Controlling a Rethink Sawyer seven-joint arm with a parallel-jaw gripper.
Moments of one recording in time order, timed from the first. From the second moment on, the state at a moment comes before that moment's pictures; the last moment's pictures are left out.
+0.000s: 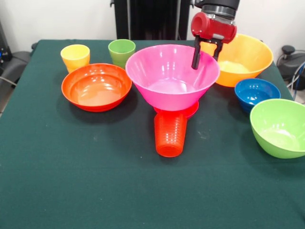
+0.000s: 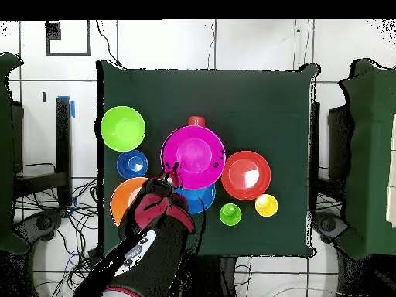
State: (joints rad) arm 0.32 -0.50 -0.40 1.79 -0.36 -0.20 1.83
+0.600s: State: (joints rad) arm 0.33 -0.50 -0.40 1.79 -0.36 -0.20 1.83
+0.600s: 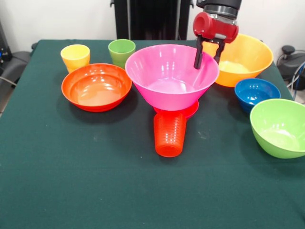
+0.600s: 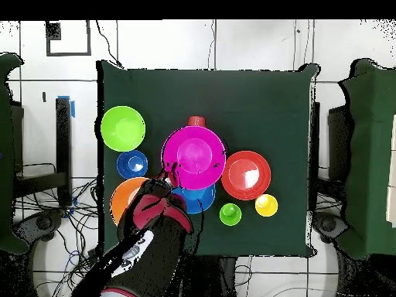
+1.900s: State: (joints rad) arm 0.32 -0.67 -0.39 1.83 -0.36 -0.05 1.83
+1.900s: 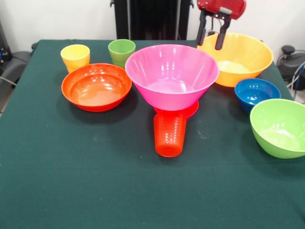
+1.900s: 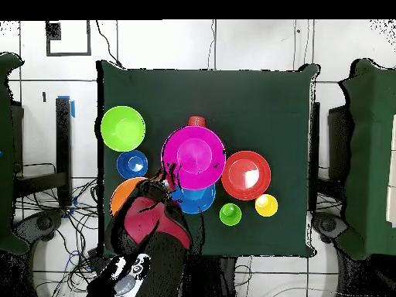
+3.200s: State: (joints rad) arm 0.26 -0.77 -0.28 1.91 -0.36 0.12 1.83
